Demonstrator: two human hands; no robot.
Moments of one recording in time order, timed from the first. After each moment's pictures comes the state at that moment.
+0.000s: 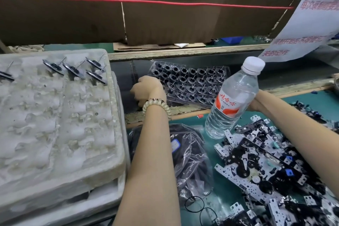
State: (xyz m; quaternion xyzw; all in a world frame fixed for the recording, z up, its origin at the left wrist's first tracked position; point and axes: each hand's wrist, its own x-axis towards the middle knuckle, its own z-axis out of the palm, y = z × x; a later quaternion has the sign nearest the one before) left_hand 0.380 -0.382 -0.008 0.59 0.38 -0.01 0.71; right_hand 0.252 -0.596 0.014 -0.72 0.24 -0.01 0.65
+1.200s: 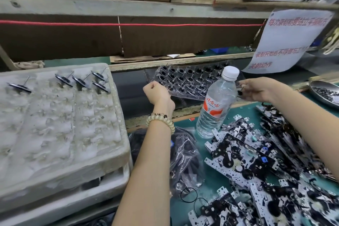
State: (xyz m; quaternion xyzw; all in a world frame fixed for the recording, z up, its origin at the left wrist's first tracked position) left_hand 0.329 -0.403 0.021 0.50 0.22 -0.04 0.84; right_hand 0.230 -0.628 0.068 -0.66 0.42 -0.05 0.61
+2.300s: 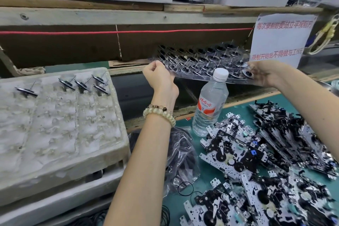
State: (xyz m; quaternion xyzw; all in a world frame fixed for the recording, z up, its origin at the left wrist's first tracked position) left_hand 0.291 -0.394 0.095 0.41 0.11 -0.06 0.90; right_hand 0.212 -0.633 0.123 -0.67 0.40 -0.16 0.60
